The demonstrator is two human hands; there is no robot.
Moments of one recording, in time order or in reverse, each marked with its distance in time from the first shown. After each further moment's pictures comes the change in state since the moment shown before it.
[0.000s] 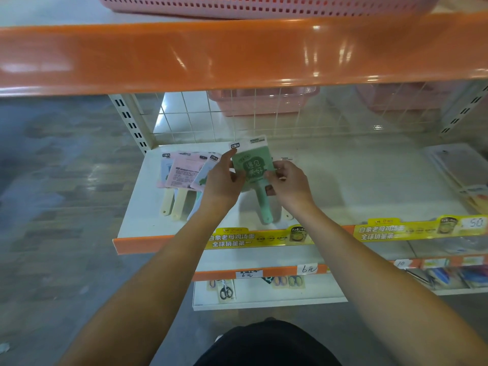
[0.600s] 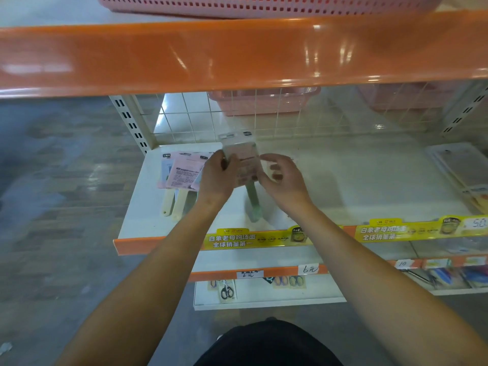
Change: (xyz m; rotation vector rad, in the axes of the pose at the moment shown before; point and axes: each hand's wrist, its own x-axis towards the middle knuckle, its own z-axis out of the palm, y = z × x) left_hand 0.009 0.011 -0.007 -0.164 0.110 -0.123; right_hand -0.008 -0.007 0.004 -0.074 -0.029 -0.270
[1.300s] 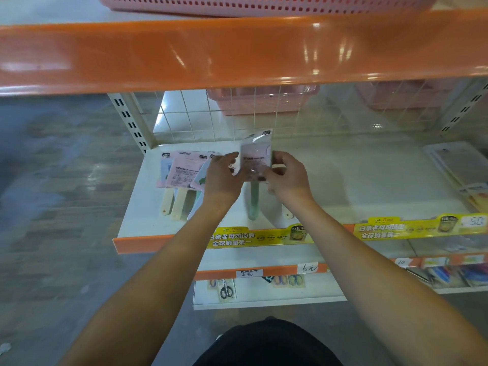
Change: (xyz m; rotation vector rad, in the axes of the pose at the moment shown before) left_hand -0.004 -0.002 0.009 0.185 -0.021 0.087; right_hand 0.006 -0.002 -0.002 0.114 0.107 0.152
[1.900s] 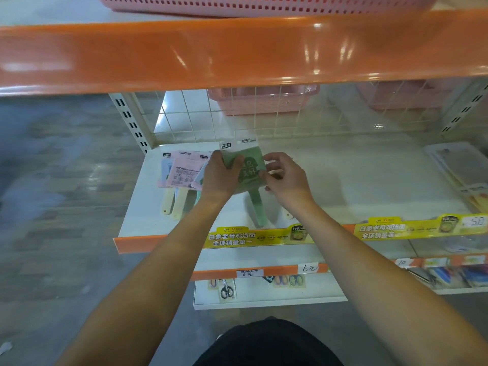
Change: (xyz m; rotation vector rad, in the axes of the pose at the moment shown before) left_hand 0.006 0.004 -0.006 -0.064 0.016 -0.111; right_hand -0.005 -0.002 -0.004 -0.018 -0.101 -0.020
